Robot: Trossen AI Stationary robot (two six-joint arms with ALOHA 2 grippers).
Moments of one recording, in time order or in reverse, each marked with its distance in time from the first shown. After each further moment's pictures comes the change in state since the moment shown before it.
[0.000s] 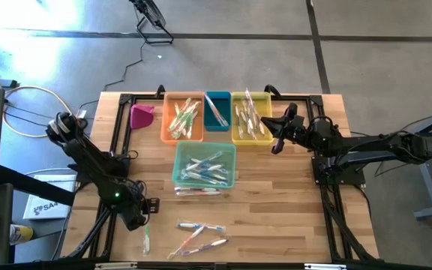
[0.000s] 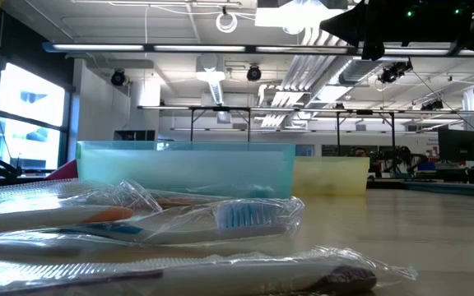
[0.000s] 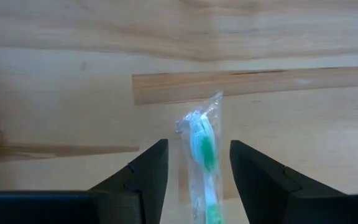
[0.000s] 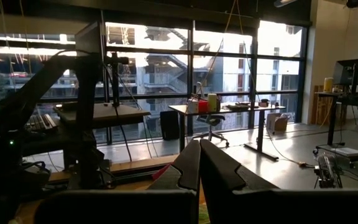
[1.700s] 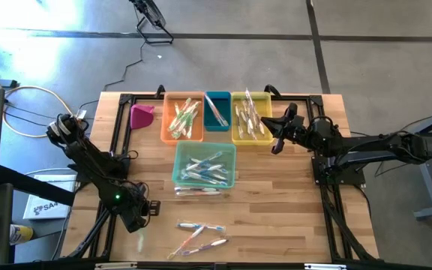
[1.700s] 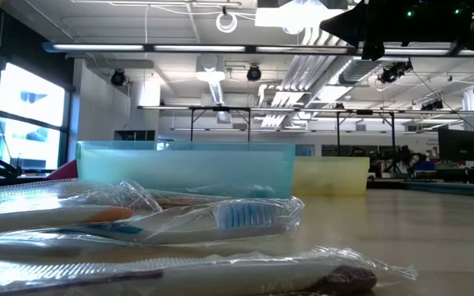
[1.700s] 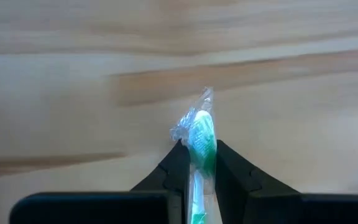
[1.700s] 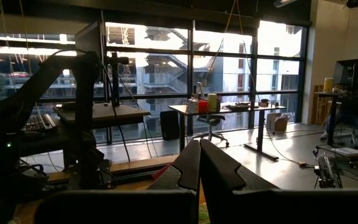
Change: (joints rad) left arm -0.001 0.029 -0.005 0.047 -0.026 0.058; right arm 0.000 0.000 0.000 0.000 0.000 0.000
